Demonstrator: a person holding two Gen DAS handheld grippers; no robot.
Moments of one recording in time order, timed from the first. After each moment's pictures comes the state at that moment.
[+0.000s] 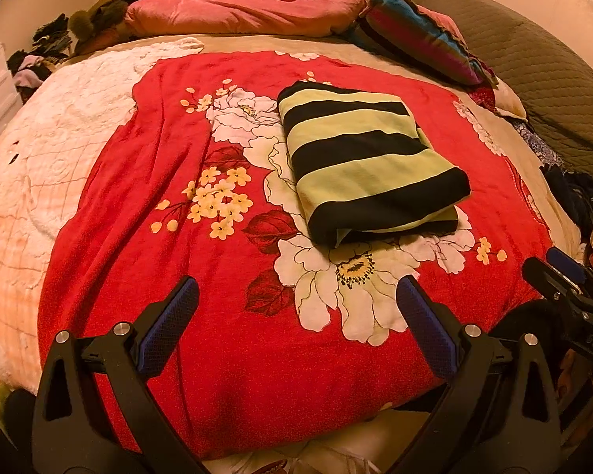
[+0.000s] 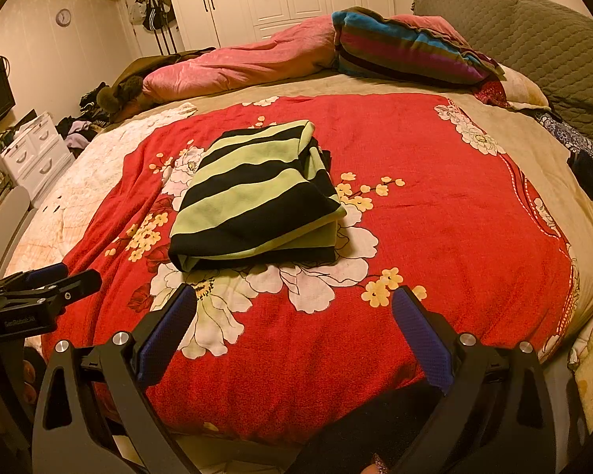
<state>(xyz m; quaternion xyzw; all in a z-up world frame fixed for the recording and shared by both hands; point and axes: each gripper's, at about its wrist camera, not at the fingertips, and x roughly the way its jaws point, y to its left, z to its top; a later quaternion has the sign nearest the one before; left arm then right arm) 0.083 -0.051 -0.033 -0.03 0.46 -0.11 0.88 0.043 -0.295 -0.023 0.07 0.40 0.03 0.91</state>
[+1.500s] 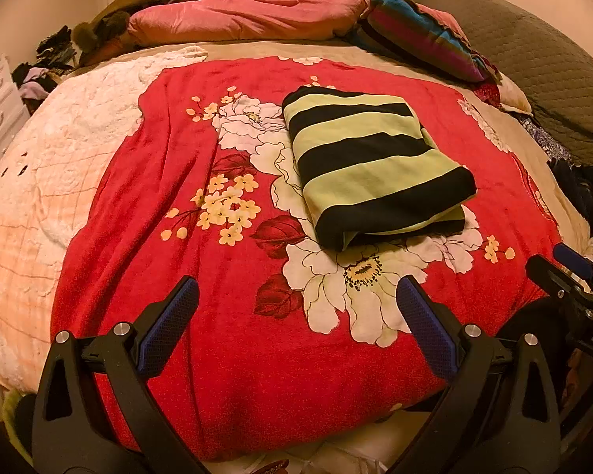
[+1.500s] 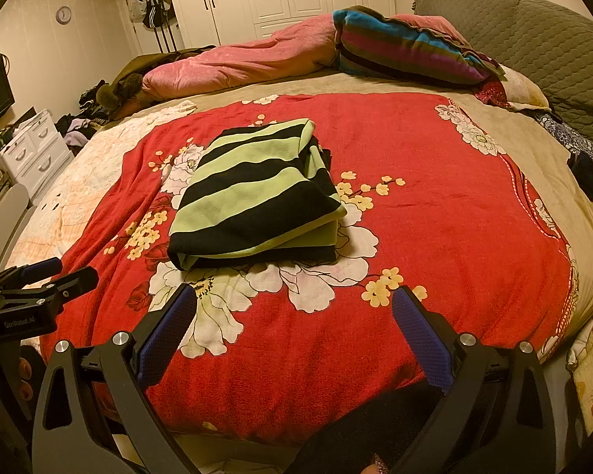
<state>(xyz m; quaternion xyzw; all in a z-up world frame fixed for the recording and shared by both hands) 0.081 -0.054 -0.030 -0.01 0.46 -0.10 0.88 0.044 -0.295 -0.023 0.07 0.40 0.03 0.91</state>
